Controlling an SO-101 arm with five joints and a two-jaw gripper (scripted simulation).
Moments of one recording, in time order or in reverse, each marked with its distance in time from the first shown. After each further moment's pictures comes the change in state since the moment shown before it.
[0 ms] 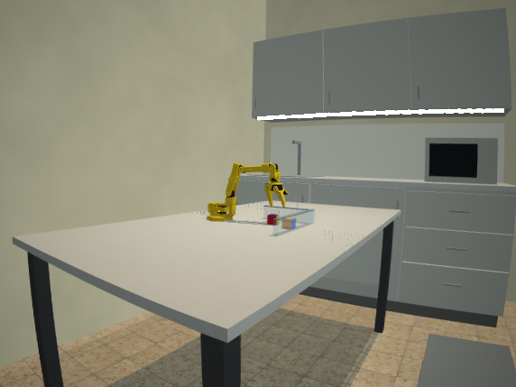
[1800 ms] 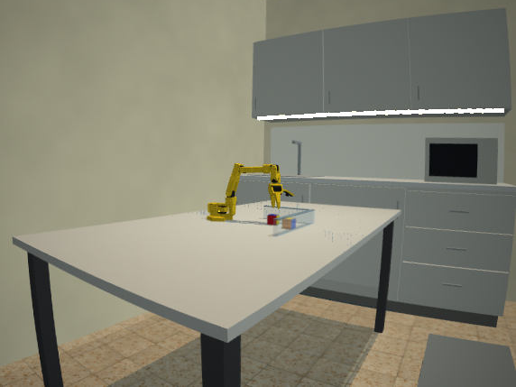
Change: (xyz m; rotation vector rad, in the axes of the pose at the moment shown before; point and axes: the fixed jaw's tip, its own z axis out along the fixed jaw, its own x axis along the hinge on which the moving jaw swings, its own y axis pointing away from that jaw) arm -0.010 0.000 0.004 -0.011 0.008 0.617
